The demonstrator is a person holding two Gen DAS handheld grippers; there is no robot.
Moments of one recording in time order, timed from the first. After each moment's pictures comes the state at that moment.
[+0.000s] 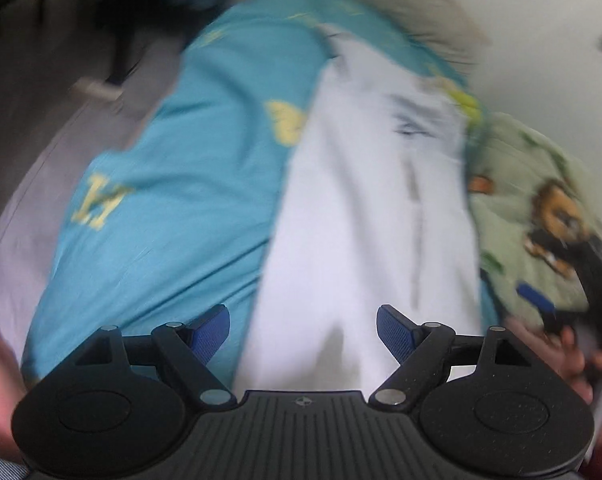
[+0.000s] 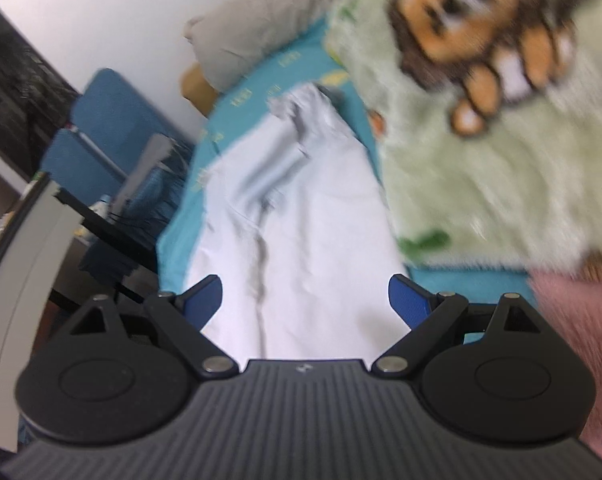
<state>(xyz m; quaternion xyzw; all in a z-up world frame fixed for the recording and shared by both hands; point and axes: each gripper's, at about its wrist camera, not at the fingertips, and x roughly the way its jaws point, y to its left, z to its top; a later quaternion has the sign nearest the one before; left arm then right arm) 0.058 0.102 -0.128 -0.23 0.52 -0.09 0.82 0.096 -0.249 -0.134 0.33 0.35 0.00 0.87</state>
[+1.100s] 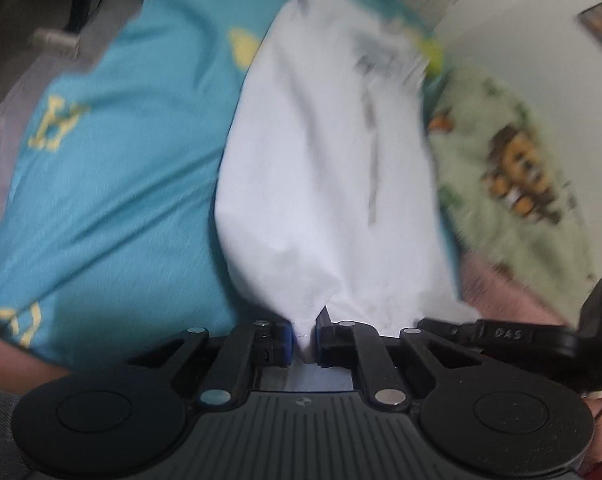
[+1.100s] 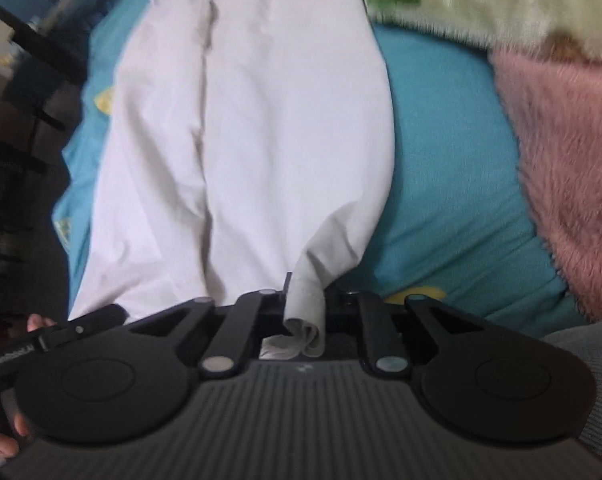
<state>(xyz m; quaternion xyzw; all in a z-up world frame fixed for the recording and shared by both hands) 0.028 0.107 -0.126 -0.25 0.52 -0.18 0.79 0.028 -0.176 -0.157 0.21 0.57 -0.01 0.79</state>
